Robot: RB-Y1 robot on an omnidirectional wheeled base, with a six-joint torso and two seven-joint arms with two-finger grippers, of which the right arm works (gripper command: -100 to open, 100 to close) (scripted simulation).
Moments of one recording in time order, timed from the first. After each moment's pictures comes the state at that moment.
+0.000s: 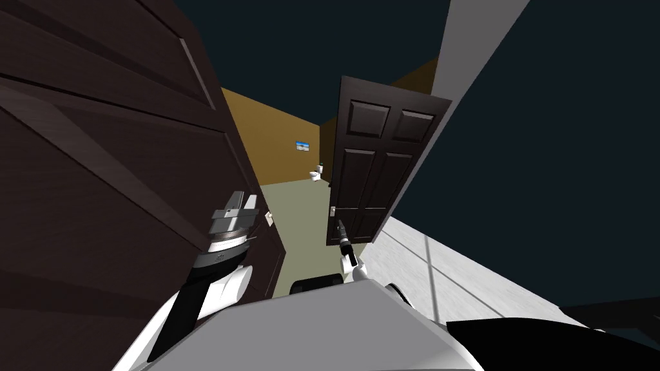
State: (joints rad) arm -0.18 -0.03 0.07 -0.60 -0.12 -0.81 0.06
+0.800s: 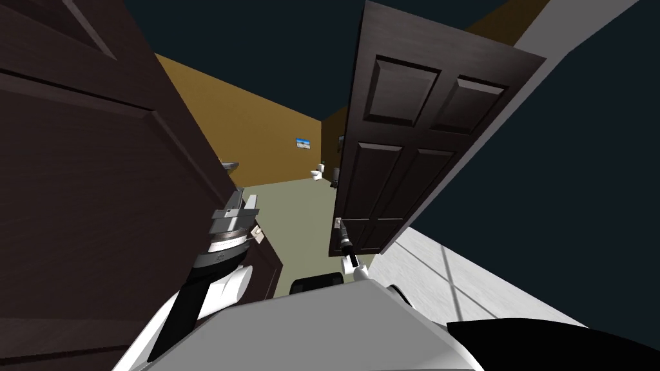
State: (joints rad) arm -0.17 -0.04 0.06 -0.60 -0.13 -0.83 0.08
